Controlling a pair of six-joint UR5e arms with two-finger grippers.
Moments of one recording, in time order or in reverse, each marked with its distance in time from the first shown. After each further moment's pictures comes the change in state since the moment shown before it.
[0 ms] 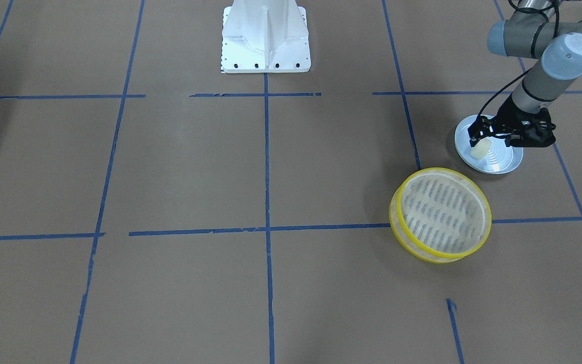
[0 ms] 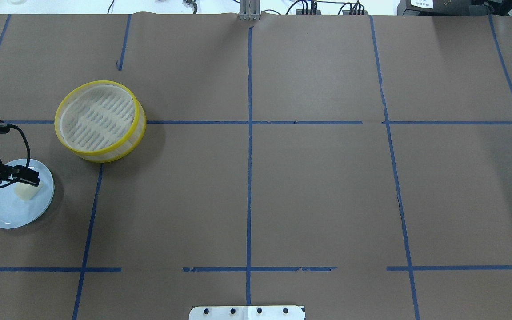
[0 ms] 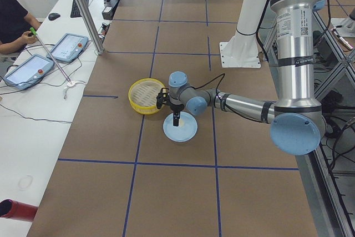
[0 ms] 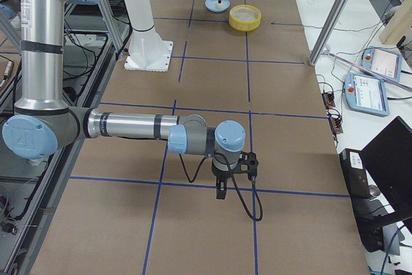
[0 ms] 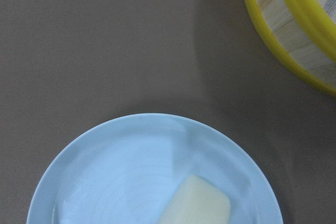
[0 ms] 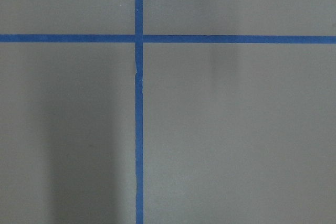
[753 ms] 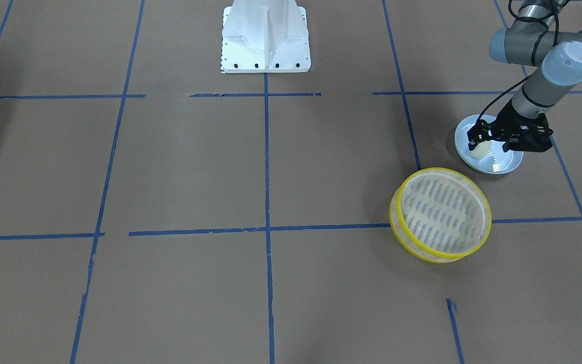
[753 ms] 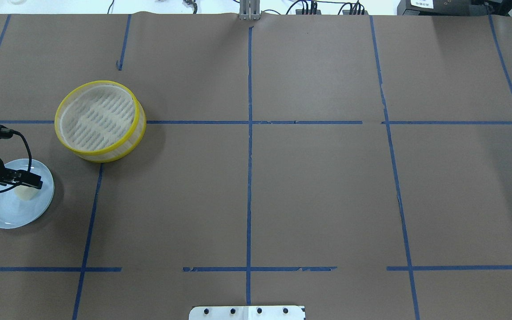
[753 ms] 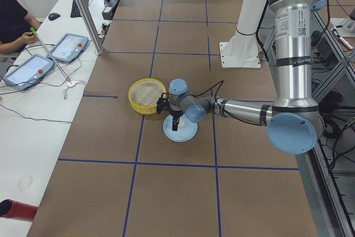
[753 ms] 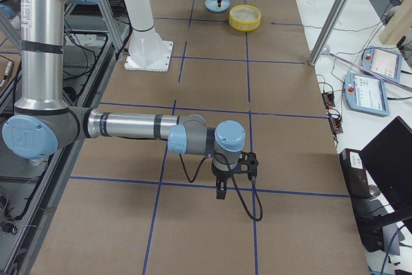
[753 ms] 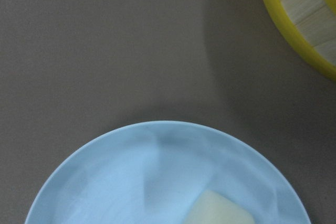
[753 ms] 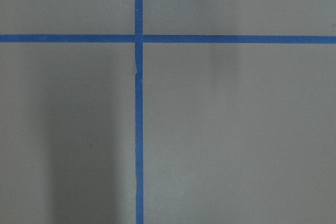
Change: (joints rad) left arm 0.011 0.000 0.064 -0.114 -0.010 0.003; right arm 0.000 0.000 0.000 0.000 0.000 0.000
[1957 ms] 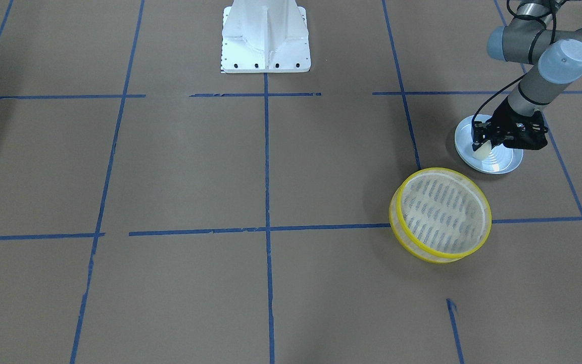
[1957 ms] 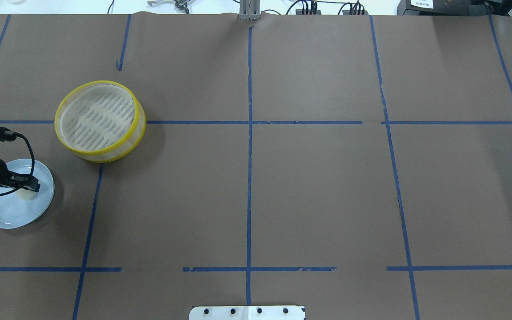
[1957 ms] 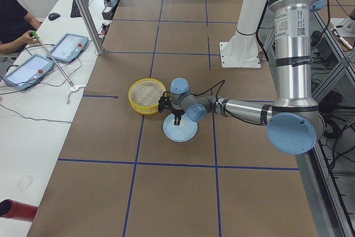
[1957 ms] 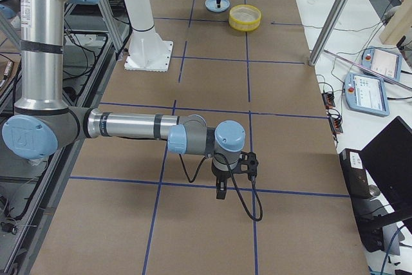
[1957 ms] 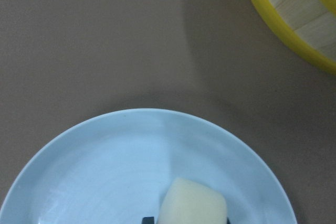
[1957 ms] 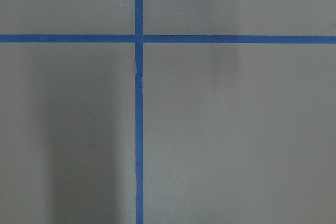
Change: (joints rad) left arm 0.011 0.009 -0.015 -0.001 -0.003 -0.008; right arm 0.000 0.000 0.000 0.000 0.000 0.000
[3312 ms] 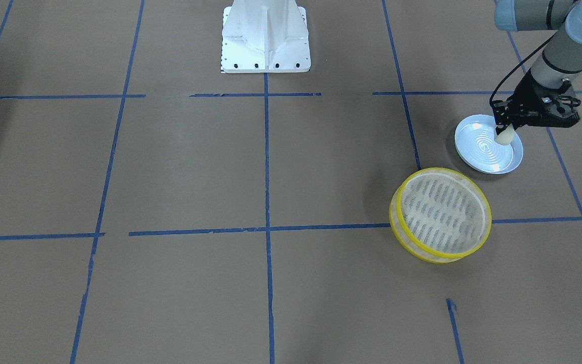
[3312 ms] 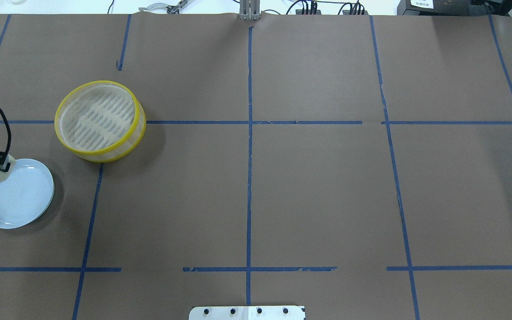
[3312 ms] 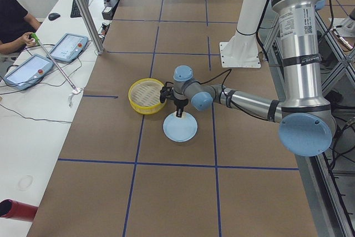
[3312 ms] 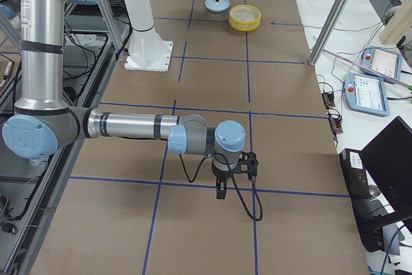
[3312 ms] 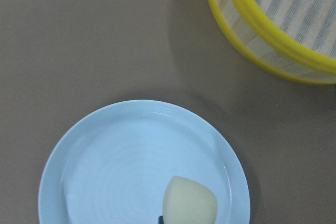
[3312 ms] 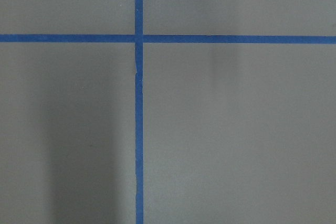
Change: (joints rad) left arm -0.162 -0.067 -0.281 0.498 -0.002 0.213; right arm 0.000 0.000 0.000 0.000 0.000 -0.001
